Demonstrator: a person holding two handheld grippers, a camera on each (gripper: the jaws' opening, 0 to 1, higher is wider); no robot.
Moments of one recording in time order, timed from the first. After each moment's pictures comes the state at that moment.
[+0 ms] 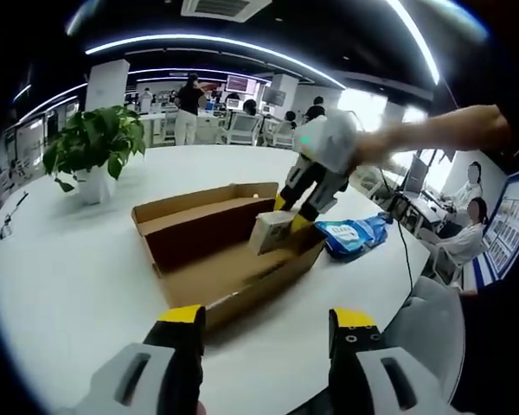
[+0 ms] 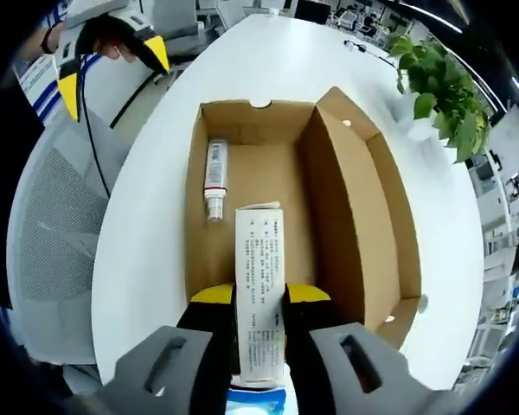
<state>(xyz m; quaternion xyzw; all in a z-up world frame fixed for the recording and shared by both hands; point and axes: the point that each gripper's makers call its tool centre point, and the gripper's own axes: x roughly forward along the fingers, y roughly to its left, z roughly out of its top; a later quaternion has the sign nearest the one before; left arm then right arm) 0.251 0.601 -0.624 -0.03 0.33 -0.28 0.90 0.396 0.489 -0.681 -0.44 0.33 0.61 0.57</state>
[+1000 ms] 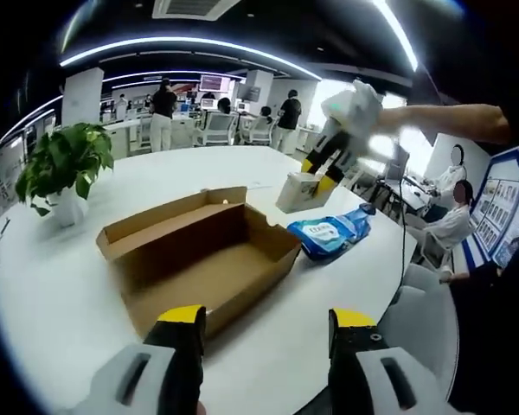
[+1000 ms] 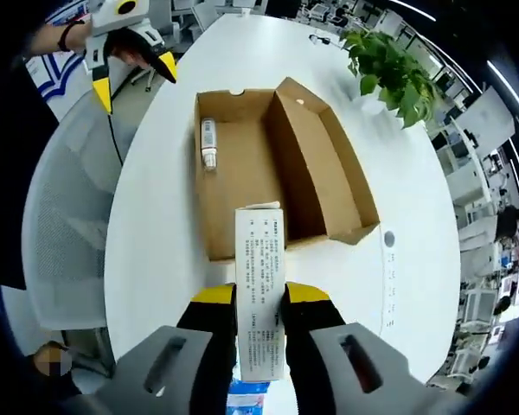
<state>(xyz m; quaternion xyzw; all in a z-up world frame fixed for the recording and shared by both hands) 0.260 0.549 -0.614 0.00 0.32 -0.33 0.89 0.394 0.361 -0.627 -0.45 0.35 0.54 0.61</state>
